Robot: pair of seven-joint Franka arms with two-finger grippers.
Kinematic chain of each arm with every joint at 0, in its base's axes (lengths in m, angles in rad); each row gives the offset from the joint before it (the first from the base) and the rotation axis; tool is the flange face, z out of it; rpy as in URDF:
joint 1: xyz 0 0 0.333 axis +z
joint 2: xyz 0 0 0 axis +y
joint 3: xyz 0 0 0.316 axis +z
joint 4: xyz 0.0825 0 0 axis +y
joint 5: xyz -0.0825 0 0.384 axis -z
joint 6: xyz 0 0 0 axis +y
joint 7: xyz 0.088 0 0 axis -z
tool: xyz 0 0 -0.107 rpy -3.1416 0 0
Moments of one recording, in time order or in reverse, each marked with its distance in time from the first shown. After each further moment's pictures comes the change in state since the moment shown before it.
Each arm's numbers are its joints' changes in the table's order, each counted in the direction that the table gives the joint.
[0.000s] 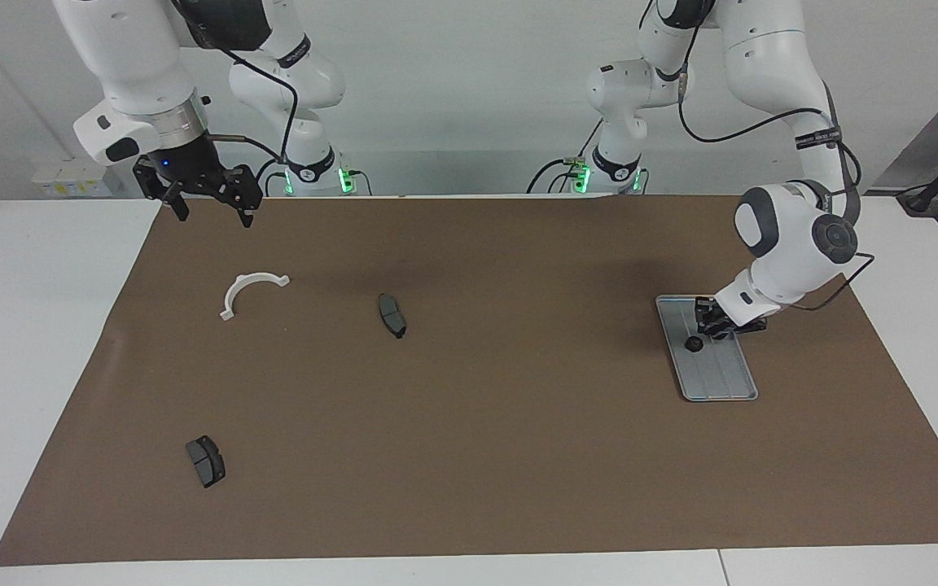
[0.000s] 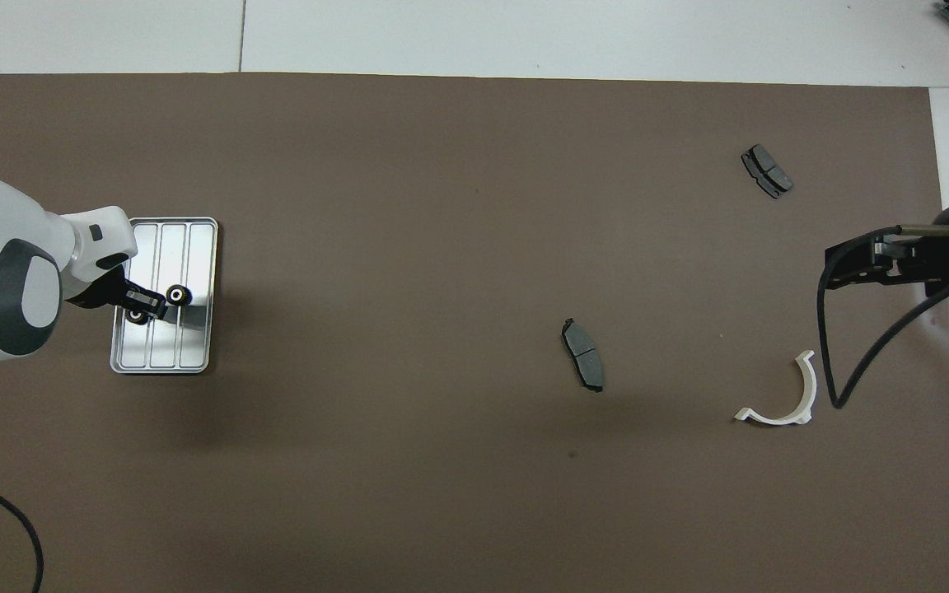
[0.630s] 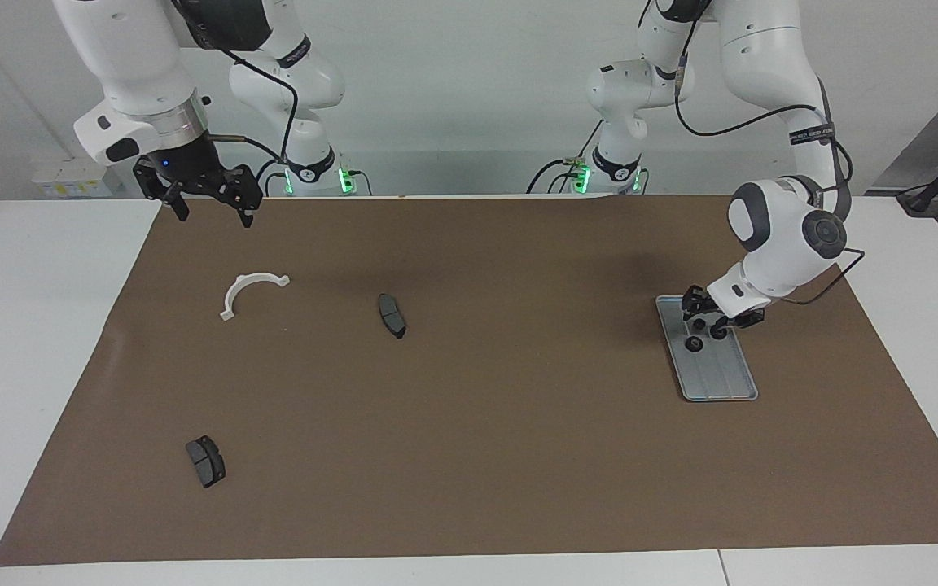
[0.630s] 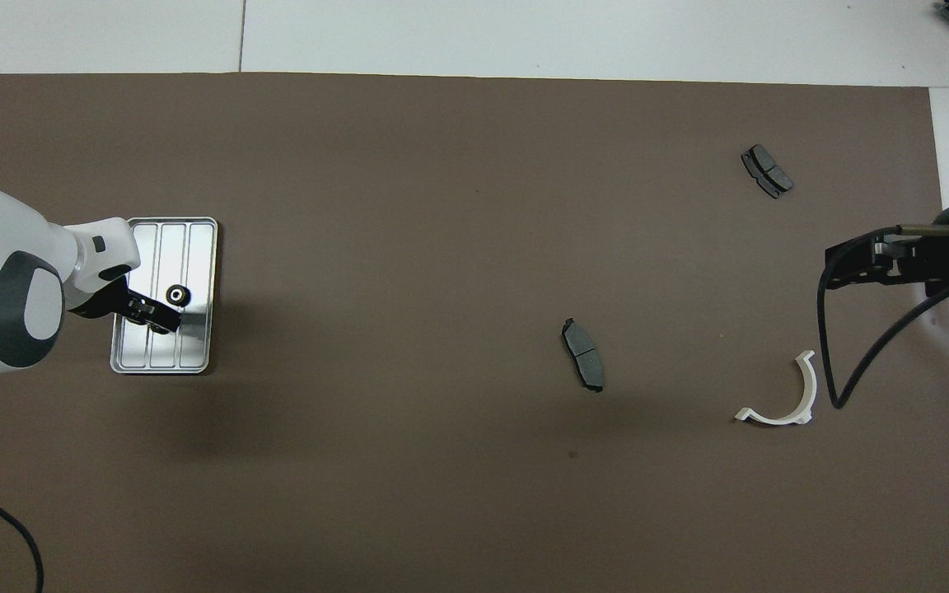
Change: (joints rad) left arm 0.000 -0.031 -0.005 0.021 0.000 -0.010 0.005; right arm 0.000 0.000 0.000 0.000 0.000 0.000 0.000
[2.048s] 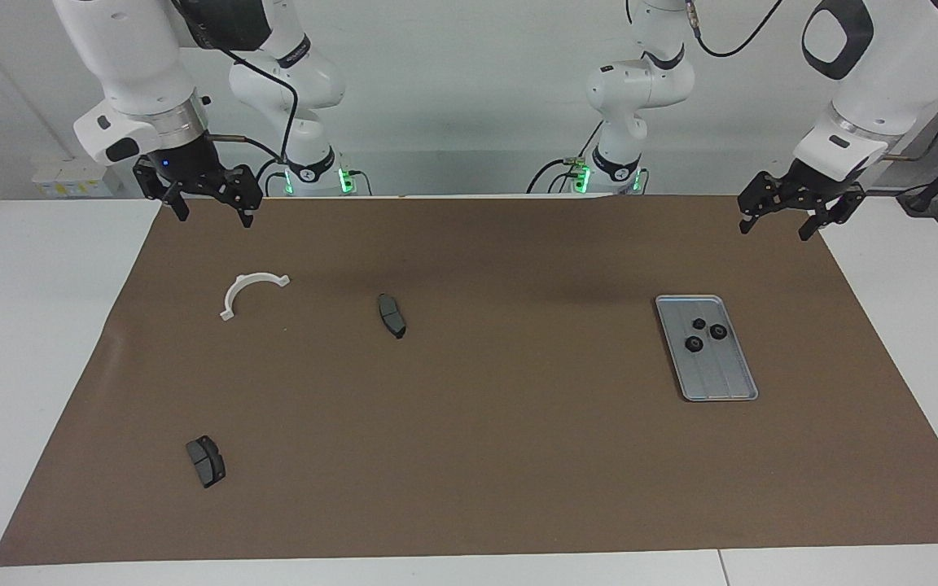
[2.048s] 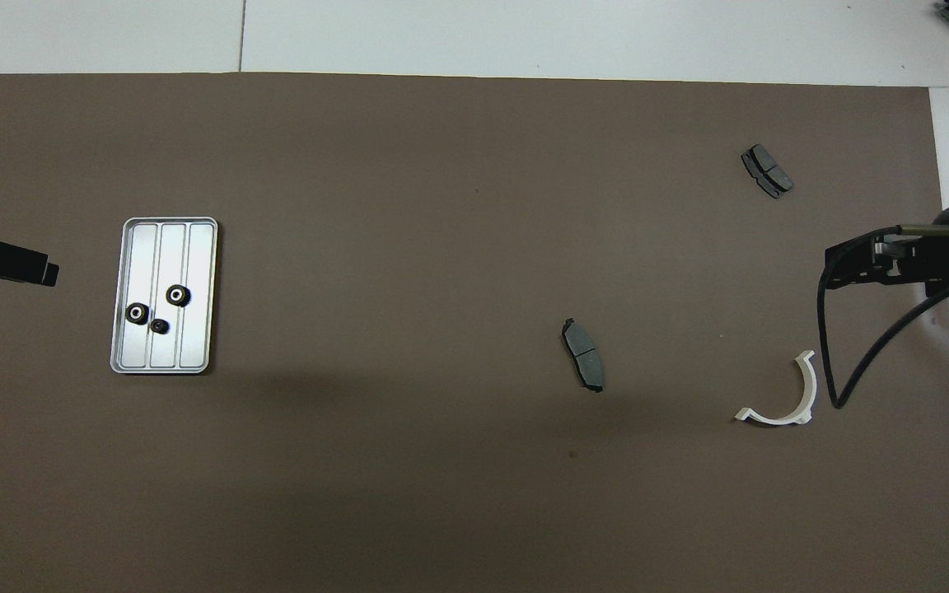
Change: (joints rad) left arm -0.003 -0.252 -0.017 -0.373 0.000 0.487 -0.227; right arm 0.000 0.000 0.000 0.000 0.000 0.000 0.000
